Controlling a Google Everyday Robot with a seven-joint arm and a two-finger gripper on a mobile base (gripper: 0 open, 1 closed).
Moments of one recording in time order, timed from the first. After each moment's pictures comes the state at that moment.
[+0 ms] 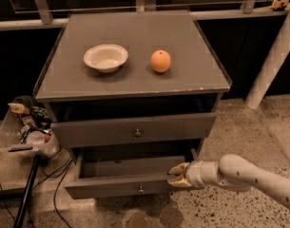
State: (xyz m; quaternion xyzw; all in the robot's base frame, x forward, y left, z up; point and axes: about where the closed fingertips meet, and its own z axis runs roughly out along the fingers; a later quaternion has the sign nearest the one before) arm 0.529 -0.147 0.432 -0.55 0.72 0.18 0.38
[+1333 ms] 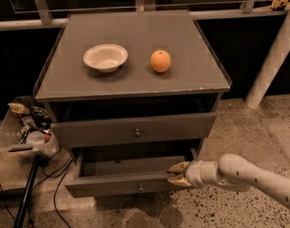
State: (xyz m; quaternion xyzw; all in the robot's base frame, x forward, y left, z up) arm 0.528 -0.147 0.433 -0.55 0.72 0.18 0.38
